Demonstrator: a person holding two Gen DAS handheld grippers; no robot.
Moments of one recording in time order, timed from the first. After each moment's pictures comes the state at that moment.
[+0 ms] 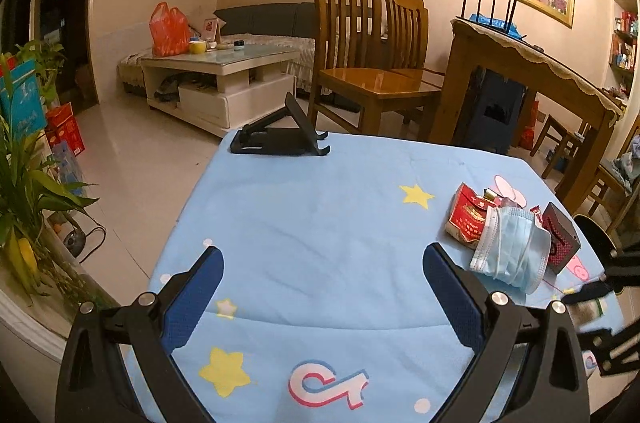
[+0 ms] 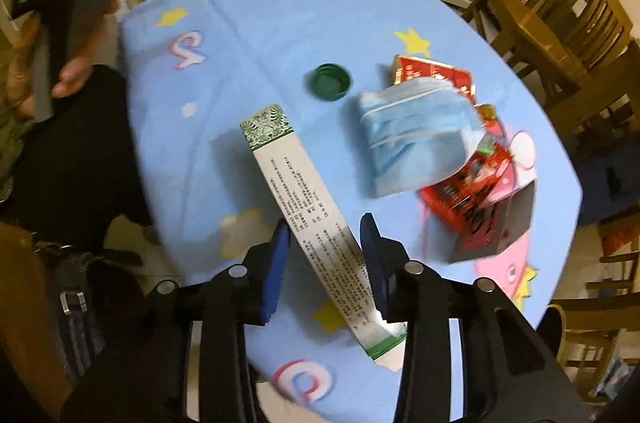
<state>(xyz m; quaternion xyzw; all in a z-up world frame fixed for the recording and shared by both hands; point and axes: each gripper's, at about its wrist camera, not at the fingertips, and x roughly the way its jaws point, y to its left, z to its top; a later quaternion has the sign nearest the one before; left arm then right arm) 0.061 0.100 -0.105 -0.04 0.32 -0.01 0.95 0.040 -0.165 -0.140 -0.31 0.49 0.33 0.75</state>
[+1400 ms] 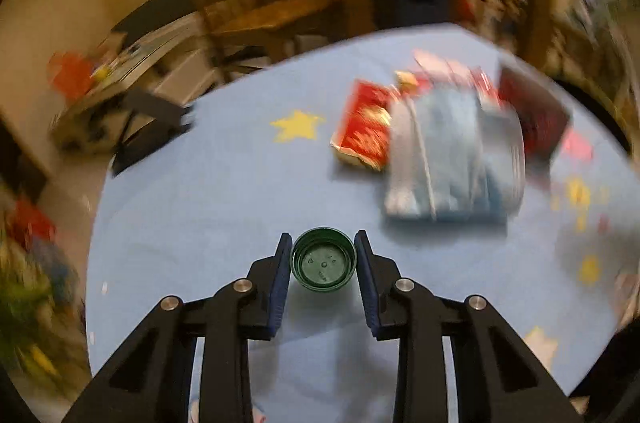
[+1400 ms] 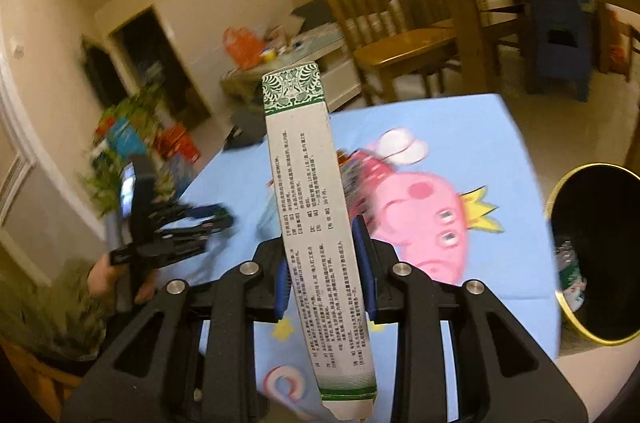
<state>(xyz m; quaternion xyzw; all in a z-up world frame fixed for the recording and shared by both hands) 0.106 -0.019 -0.150 0.12 0.41 -0.11 0.90 0.037 -0.387 -0.088 0.13 0.33 0.24 0.90</state>
